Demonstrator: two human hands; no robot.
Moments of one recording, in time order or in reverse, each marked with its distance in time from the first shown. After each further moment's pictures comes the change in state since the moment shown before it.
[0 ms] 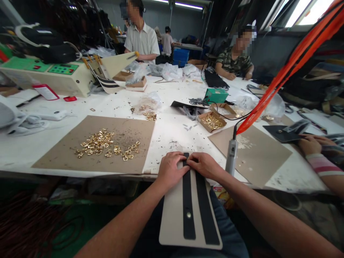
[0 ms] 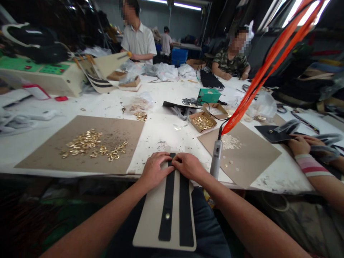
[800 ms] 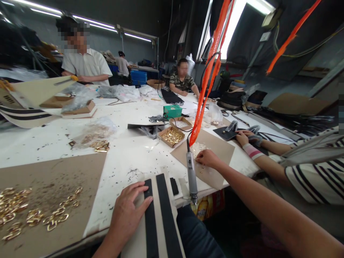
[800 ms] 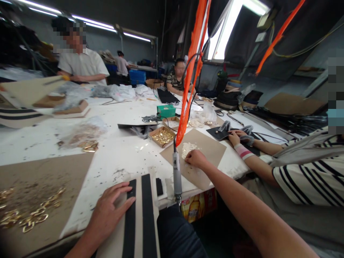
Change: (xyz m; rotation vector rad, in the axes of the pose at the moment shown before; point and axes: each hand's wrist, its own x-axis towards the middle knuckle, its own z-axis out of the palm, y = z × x) left_hand 0.017 -0.026 0.002 0.056 0.023 0.103; right_hand -0.008 0.182 -0.137 -0.283 0.265 0.437
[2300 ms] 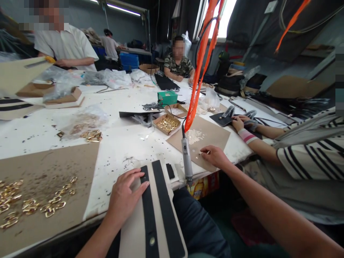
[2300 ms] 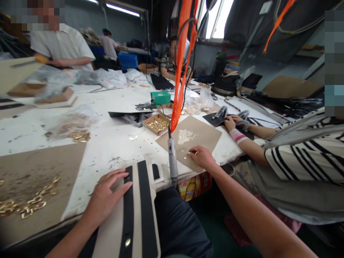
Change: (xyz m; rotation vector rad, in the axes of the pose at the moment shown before) left_hand 0.001 0.000 0.003 0.000 -0.029 0.007; right_hand -0.077 0.034 0.008 0.142 0.196 -0.034
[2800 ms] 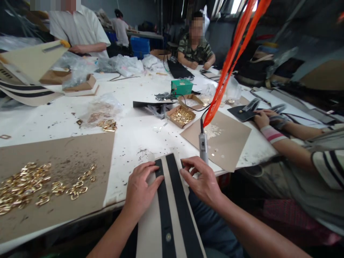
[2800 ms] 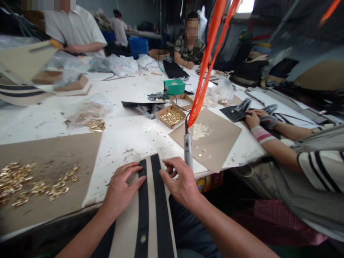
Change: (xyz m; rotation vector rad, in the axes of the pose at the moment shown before) left_hand -0.004 0.011 -0.002 0.016 0.019 0.018; right_hand -0.083 -0.171 0.063 0.638 0.124 -0.256
